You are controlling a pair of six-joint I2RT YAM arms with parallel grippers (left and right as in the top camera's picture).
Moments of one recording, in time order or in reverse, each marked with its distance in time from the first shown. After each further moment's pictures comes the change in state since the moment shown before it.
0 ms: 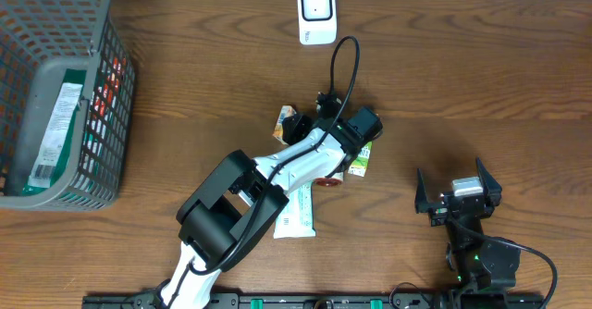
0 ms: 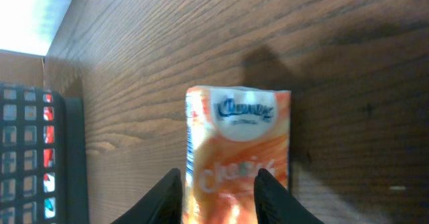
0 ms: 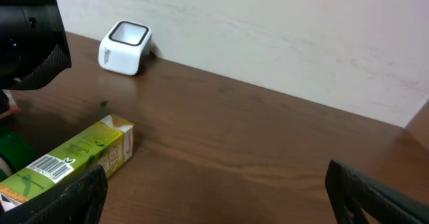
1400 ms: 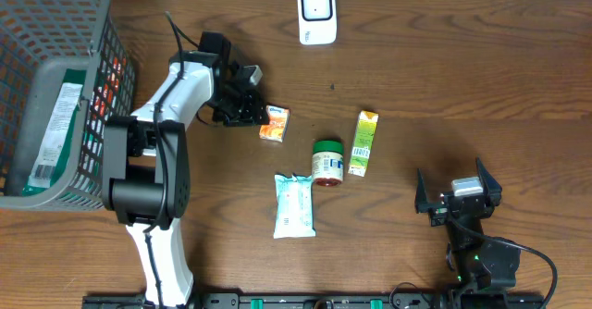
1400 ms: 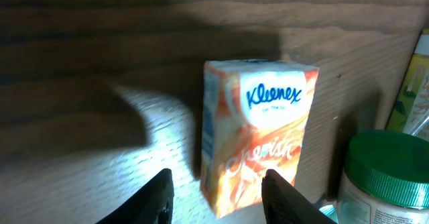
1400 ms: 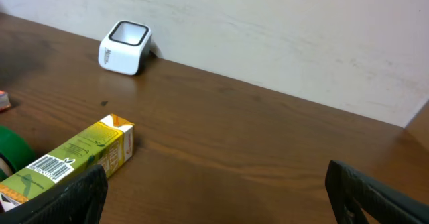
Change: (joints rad) left arm 0.684 0.015 0.103 -0.158 1.364 0.341; right arm 0.000 0.000 0.000 0.000 0.000 0.000
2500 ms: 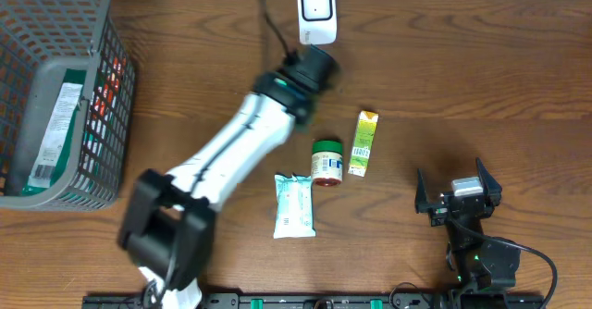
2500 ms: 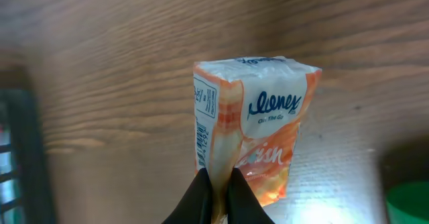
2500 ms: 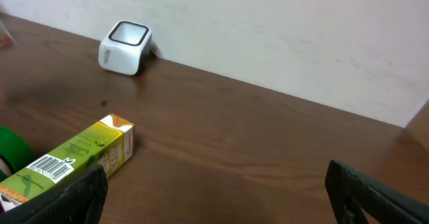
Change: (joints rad) left arm -0.483 -0.240 0.001 0.001 -0.975 -0.227; right arm 0.000 0.000 0.000 0.000 0.000 0.000
